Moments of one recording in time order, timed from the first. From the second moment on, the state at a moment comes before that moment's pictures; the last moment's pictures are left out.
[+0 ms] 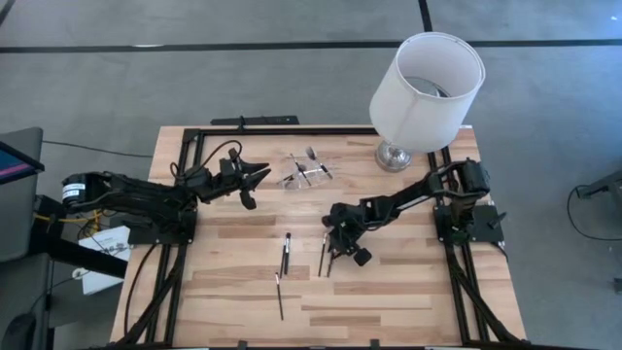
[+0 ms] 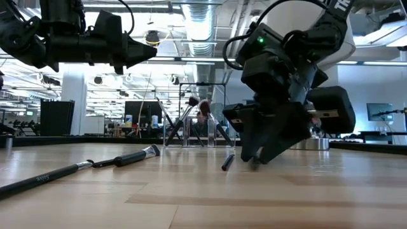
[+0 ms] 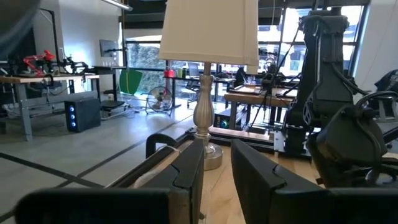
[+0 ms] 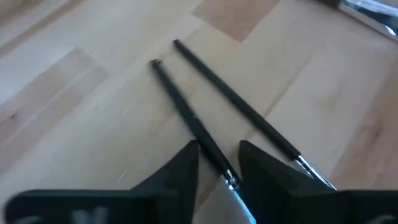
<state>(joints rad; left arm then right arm) 0.26 1.12 0.16 1.12 -0.08 0.01 0.07 1.91 0.82 0.09 -0.44 -0.55</state>
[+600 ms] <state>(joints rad) 0.26 1.12 0.16 1.12 -0.08 -0.07 0.10 1.91 0.82 0.15 -0.36 -0.21</state>
